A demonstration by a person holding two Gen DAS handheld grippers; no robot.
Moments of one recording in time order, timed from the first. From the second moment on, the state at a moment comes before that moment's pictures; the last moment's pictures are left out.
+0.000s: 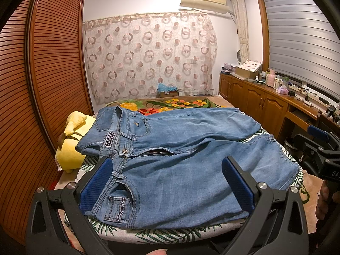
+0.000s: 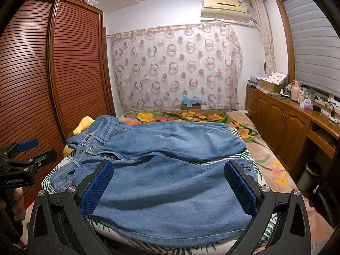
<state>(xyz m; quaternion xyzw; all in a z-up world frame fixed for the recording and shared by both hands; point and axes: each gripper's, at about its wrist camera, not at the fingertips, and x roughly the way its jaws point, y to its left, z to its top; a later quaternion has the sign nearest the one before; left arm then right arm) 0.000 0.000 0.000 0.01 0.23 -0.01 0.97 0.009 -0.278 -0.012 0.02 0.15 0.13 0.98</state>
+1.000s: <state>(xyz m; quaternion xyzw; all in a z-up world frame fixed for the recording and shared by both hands) 0.014 0.009 -0.026 0.00 0.27 -0.01 0.96 0.020 -0.277 -0.019 0.01 0.18 0.13 0.98</state>
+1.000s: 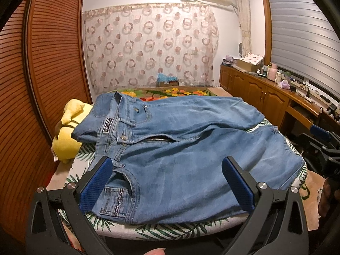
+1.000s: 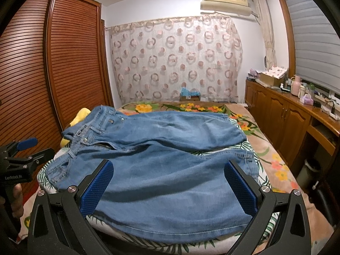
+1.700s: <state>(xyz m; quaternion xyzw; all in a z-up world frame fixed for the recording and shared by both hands) 0.031 0.038 -0.063 -0.01 0.31 0.01 0.95 0.042 -0.282 -0.030 0.00 0.24 0.12 0.96</state>
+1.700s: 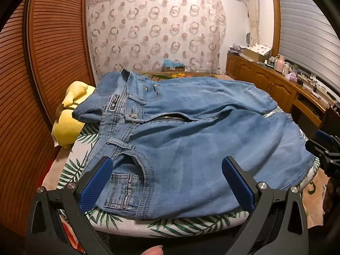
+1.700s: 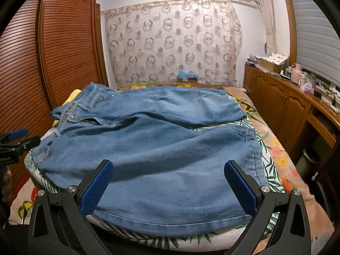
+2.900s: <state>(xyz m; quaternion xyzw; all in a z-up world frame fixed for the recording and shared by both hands) 0.018 0.159 -0.126 -0.08 0.36 0.08 0.93 0.041 -0.295 -0.028 0.00 0.29 0.05 0.96</state>
